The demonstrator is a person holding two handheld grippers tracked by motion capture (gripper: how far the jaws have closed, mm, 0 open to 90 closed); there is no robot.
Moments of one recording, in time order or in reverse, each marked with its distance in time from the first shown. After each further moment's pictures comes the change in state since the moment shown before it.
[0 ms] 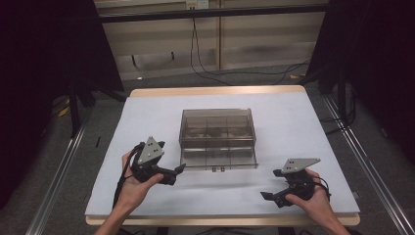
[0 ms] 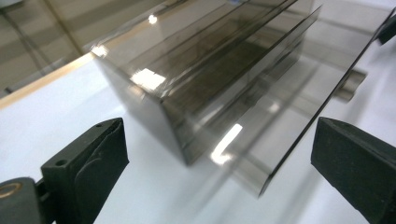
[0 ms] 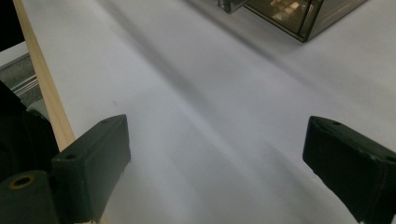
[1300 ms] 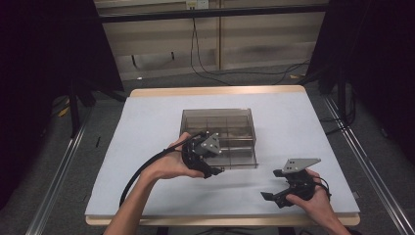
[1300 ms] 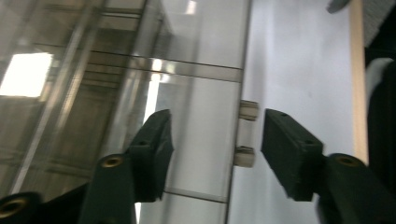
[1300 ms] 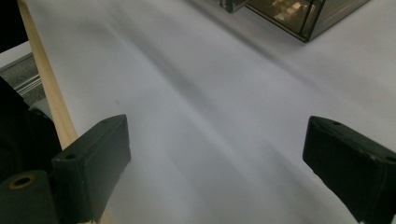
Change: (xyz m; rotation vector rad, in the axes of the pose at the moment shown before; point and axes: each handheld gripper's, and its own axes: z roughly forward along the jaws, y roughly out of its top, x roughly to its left) left arm -0.049 0.081 0.088 0.314 -0.474 0.386; right arm 0.000 -0.001 -0.001 -0.002 0.011 0.000
